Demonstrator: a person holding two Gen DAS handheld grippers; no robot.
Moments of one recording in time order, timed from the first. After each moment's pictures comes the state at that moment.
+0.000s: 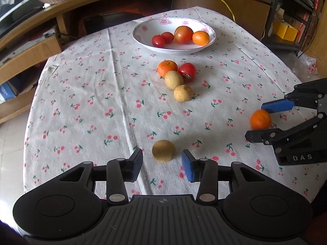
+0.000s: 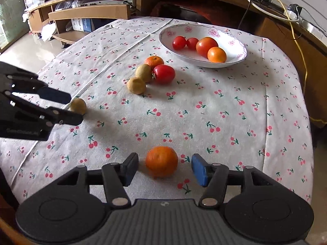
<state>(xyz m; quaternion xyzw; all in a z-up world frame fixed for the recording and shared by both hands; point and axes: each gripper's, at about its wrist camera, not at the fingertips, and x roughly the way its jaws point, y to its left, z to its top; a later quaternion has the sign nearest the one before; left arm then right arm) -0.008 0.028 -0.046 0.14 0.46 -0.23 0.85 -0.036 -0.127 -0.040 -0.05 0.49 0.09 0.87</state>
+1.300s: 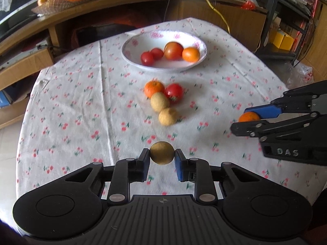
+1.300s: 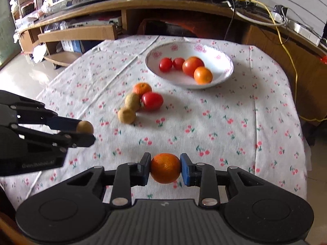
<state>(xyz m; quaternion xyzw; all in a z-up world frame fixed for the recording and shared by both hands) 0.003 0.001 -0.031 0.13 0.44 -0.25 0.86 -0.019 -0.133 -0.016 -0.01 0.46 0.06 0.89</state>
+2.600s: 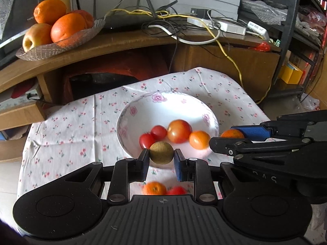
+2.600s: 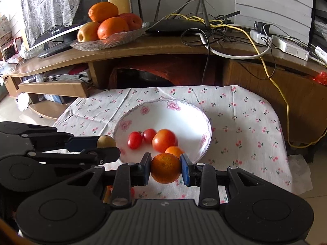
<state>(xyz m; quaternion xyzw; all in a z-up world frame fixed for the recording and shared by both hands) 0.102 -0.056 0.008 0.10 0.38 -0.24 0.89 0.082 -0.175 0.021 0.05 0.40 0.02 0.92</state>
